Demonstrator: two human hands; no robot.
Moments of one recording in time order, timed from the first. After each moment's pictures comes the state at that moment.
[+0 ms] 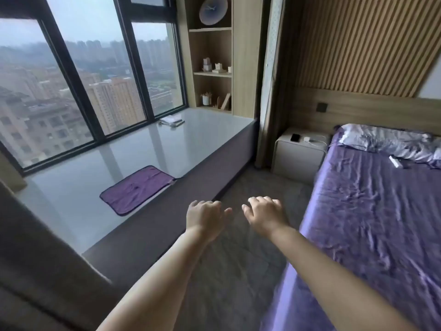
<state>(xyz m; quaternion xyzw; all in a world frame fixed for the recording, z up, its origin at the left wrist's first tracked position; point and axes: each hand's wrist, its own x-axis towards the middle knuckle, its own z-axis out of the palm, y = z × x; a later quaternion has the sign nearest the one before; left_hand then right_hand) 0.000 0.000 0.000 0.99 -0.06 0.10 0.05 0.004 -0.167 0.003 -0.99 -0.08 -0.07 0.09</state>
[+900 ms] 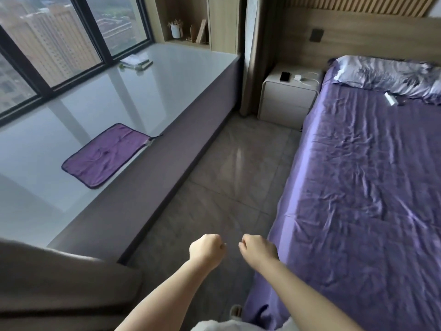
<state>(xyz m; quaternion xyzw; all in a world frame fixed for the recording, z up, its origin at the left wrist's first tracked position) -0.006 0.004 -0.179 0.97 -0.04 -0.21 0.11 -0.026 -0.142 -0.169 -0.96 0.06 0.23 0.16</state>
